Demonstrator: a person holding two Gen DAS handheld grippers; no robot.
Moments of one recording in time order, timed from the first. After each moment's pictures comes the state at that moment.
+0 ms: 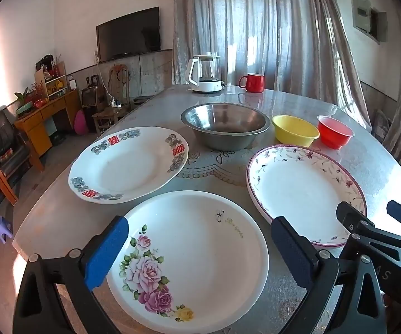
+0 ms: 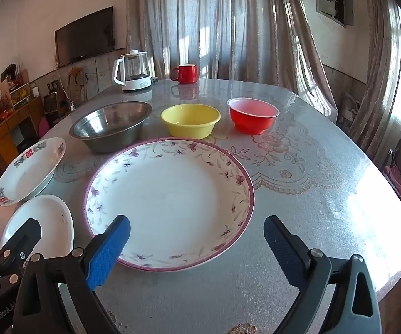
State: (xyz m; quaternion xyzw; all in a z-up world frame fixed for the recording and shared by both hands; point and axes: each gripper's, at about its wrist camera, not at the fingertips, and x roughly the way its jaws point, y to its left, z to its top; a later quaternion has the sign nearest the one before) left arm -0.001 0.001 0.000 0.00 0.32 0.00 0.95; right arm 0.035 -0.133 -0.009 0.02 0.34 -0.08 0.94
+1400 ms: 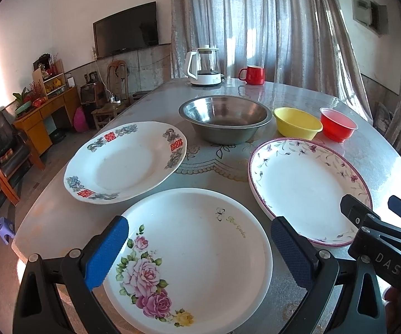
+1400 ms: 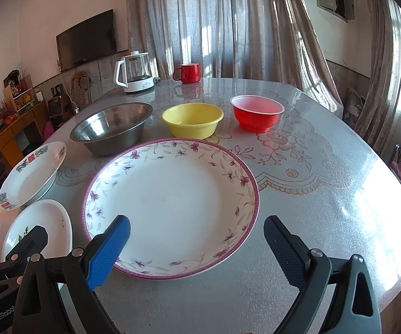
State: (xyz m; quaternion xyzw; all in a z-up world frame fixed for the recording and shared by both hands) left arm 0.014 -0.004 -0.009 0.02 0.34 0.00 0.94; right arm 0.042 -0.139 -0.013 0.03 0.34 -0.07 0.94
